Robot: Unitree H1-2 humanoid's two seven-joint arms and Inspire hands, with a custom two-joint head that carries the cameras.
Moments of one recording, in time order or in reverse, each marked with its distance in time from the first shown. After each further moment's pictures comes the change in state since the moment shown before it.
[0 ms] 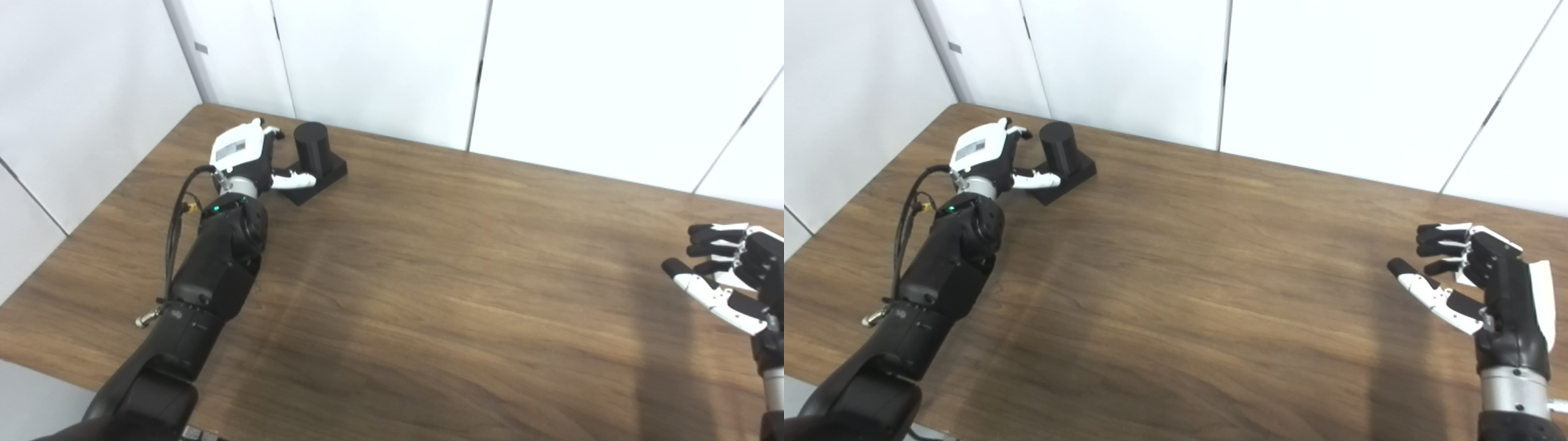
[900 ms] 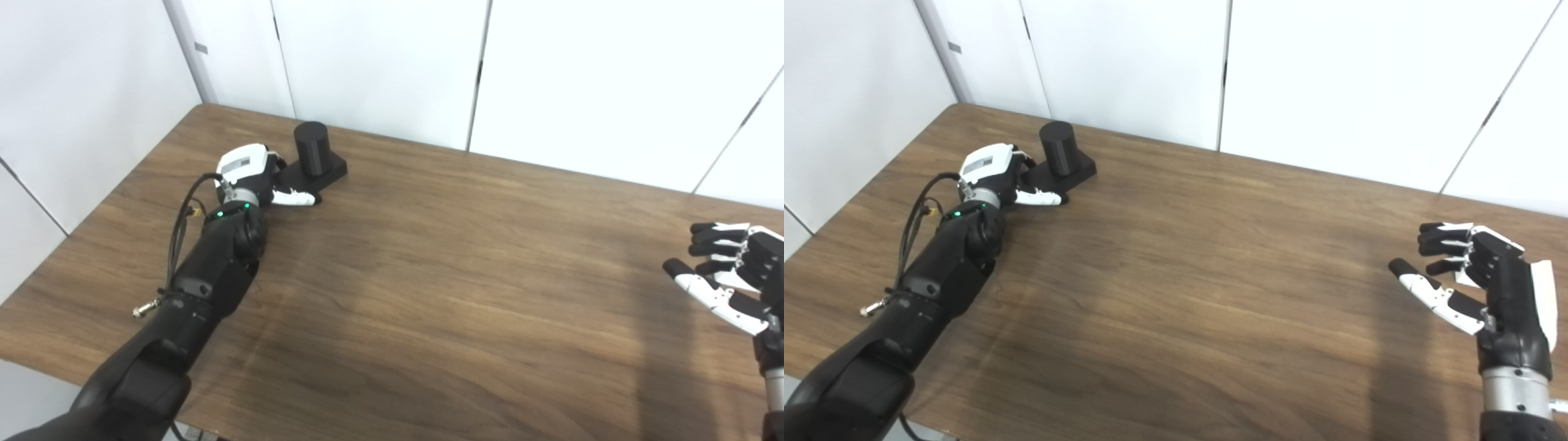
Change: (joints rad) left arm -0.035 0.054 -0.116 0.139 -0.079 -0.015 0.023; right arm 0.001 -0.001 -0.001 -0.001 -0.006 0.000 0.000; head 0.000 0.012
